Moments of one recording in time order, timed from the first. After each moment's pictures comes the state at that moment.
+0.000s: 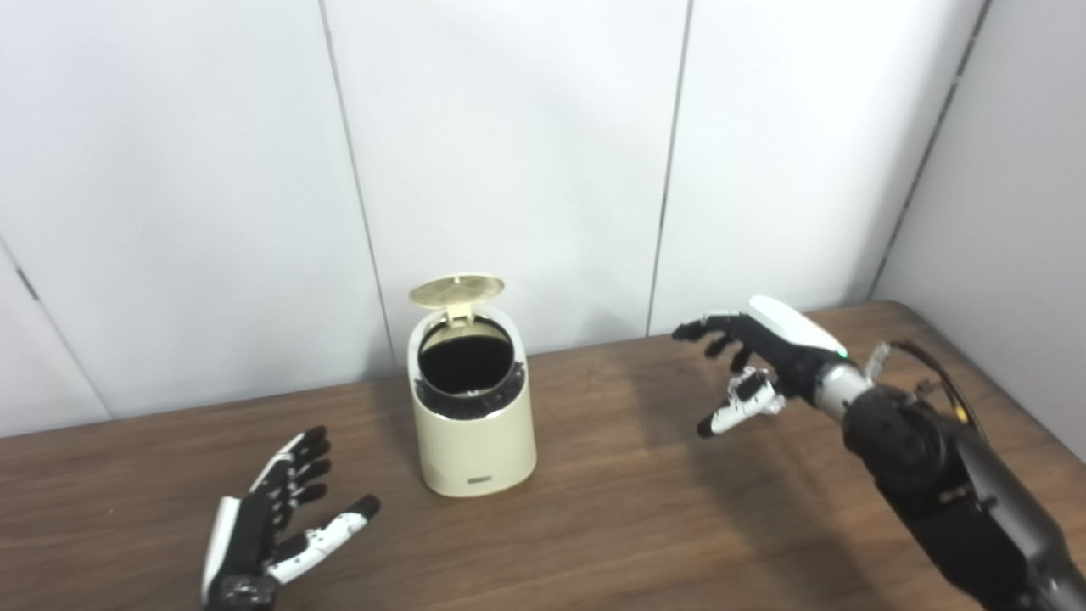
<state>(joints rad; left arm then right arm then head) -0.23 0.11 -0.03 0.07 0.11 -0.02 -0.02 -0.45 -0.67 0.13 -0.13 -0.54 0.36 0.39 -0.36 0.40</state>
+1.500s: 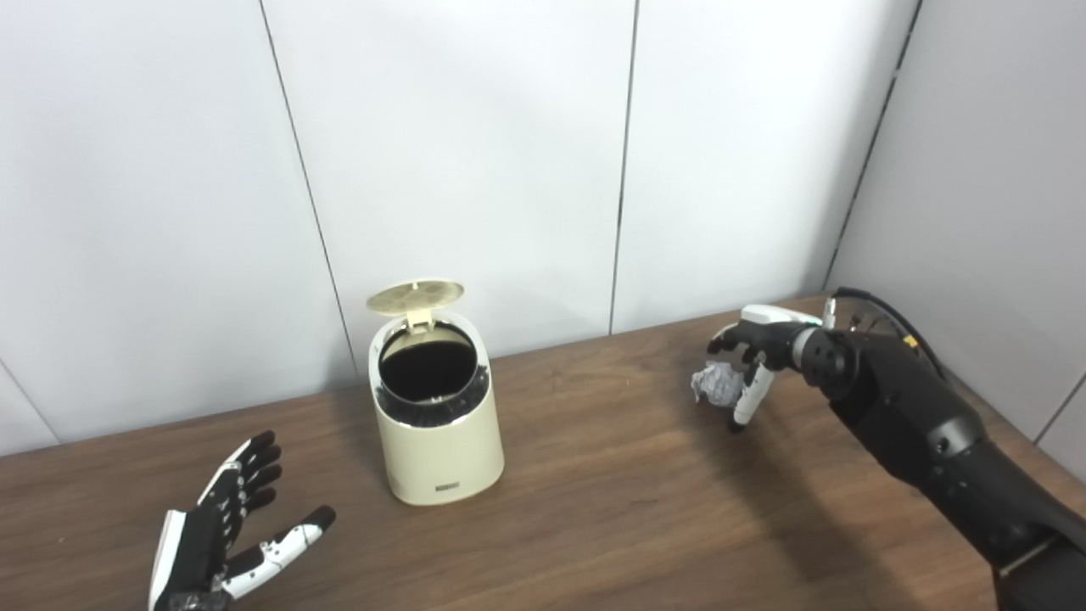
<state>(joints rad) -0.24 0.12 -0.03 0.07 0.11 -0.02 -0.03 -0.63 -0.72 0.27 0.32 -0.69 0.42 0.56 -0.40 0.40</state>
